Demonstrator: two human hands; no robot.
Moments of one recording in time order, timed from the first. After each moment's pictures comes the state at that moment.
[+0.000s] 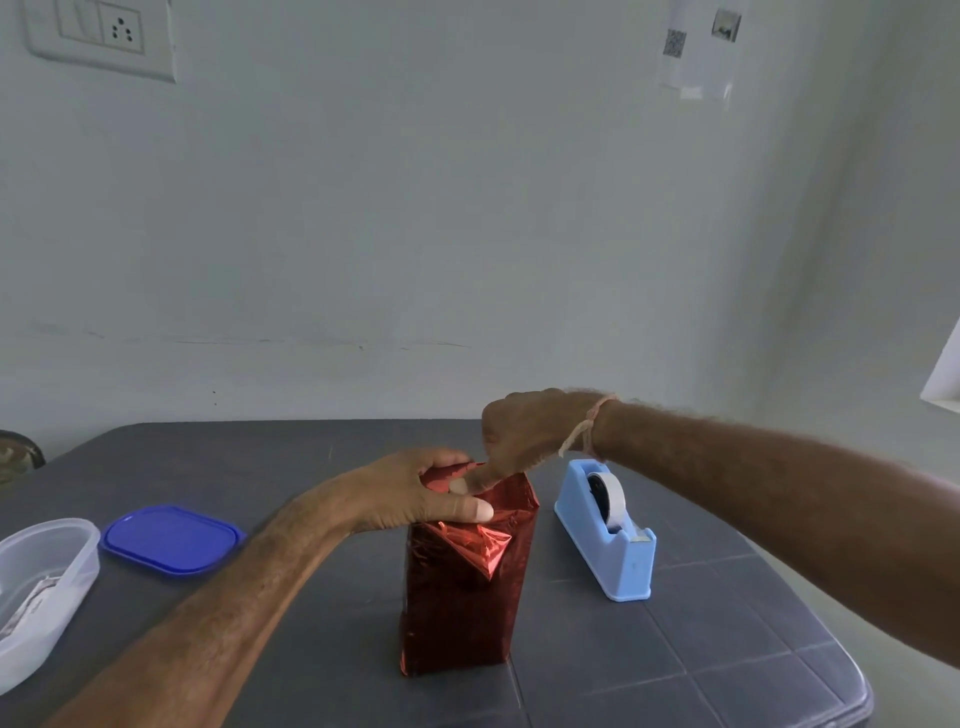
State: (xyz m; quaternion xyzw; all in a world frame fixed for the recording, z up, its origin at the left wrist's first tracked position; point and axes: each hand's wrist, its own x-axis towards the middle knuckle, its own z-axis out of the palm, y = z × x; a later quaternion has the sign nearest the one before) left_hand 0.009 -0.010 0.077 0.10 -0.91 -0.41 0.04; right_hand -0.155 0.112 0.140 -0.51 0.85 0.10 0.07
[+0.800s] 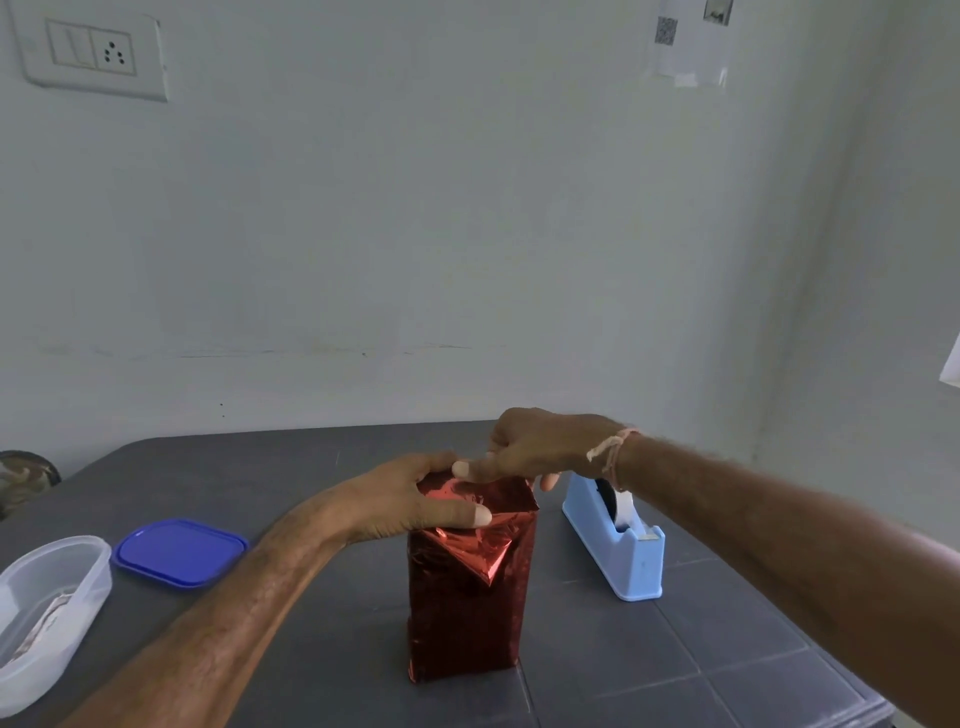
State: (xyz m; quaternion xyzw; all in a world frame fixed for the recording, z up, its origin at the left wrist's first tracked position) left_hand 0.009 -0.007 0.077 0.10 -0.90 -0.42 0.04; right_hand -0.152 0.128 0.123 -0.50 0.84 -0.13 0.17
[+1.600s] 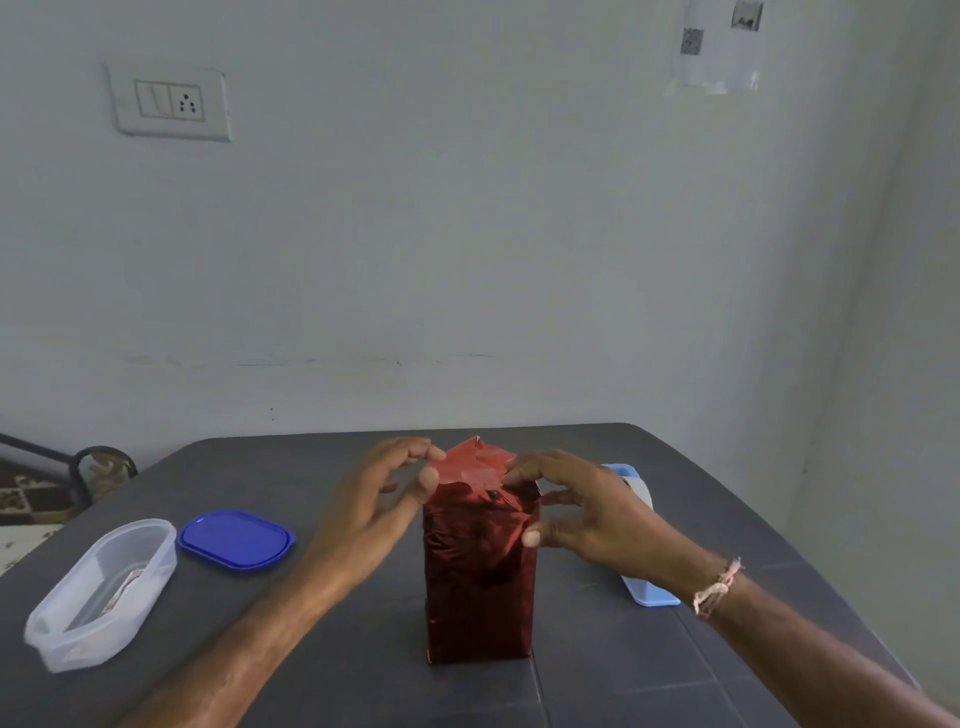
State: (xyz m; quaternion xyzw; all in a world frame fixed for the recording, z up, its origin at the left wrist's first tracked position) left_hand 0.056 0.010 0.043 0.11 -0.84 -0.38 0.38; right_hand -0.147 0.202 0.056 -0.65 0.65 -0.39 0.03
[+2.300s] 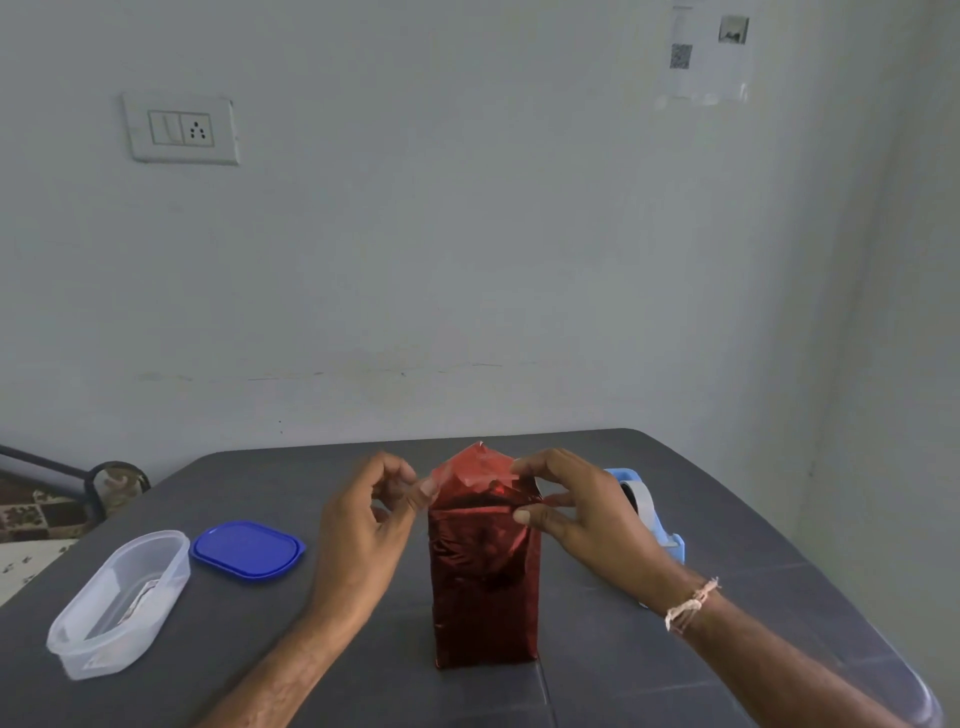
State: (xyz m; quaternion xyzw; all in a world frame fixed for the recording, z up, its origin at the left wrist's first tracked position) left_hand 0.062 0.030 0.033 0.16 -0.77 -0.34 0.52; right_hand -0.130 0.199 0.047 -0.58 0.66 -0.47 -0.03
